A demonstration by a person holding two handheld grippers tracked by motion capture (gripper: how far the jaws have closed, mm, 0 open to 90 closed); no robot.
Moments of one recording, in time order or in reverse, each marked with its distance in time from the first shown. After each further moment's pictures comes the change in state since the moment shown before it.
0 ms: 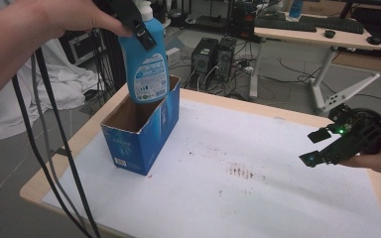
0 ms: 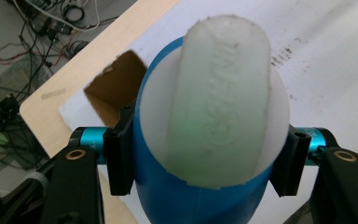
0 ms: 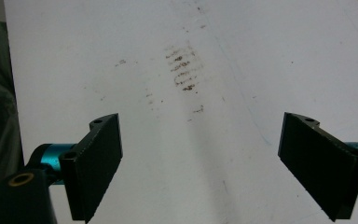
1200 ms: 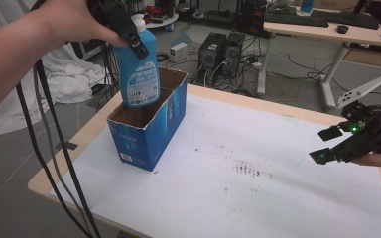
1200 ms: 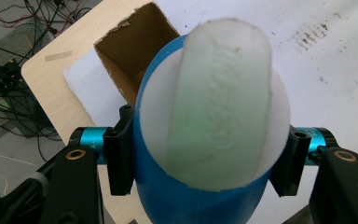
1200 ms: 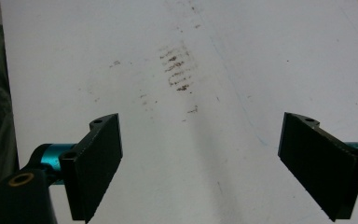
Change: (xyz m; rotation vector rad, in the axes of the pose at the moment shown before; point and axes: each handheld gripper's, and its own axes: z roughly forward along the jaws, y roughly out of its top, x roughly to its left) left arm 0.019 -0.026 0.029 0.083 0.032 -0.064; right arm -0.011 -0.003 0.003 -0.008 0.010 0.018
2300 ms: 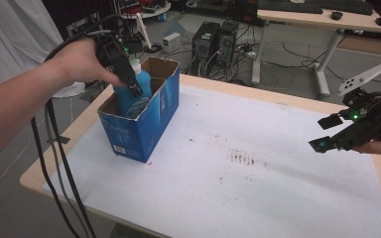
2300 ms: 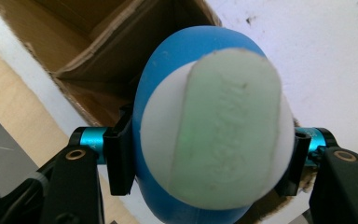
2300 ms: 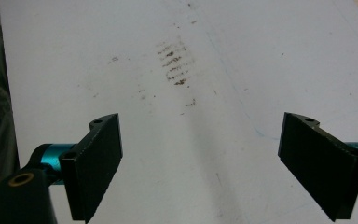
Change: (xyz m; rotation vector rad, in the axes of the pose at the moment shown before) left arm -0.008 -0.035 0.101 0.159 -0.066 0.050; right arm 0.001 -0.010 -0.007 -0.011 -0.012 0.014
